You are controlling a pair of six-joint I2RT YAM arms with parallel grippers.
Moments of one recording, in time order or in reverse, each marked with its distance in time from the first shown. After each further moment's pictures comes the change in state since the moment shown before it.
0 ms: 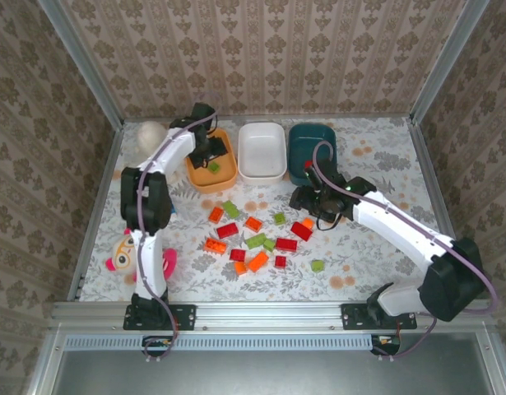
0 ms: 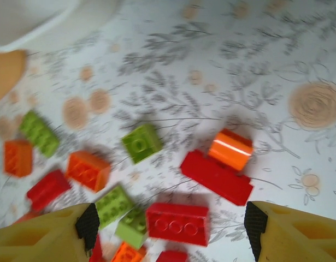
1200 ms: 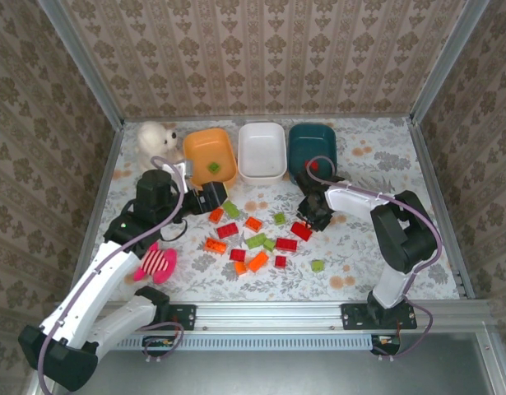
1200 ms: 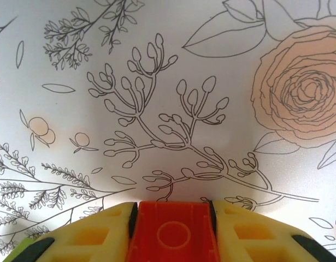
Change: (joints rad) left arm -0.167 -1.215 -0.975 0.387 0.300 0.031; right arm -0.058 0.362 -0.021 0.100 -0.004 0.307
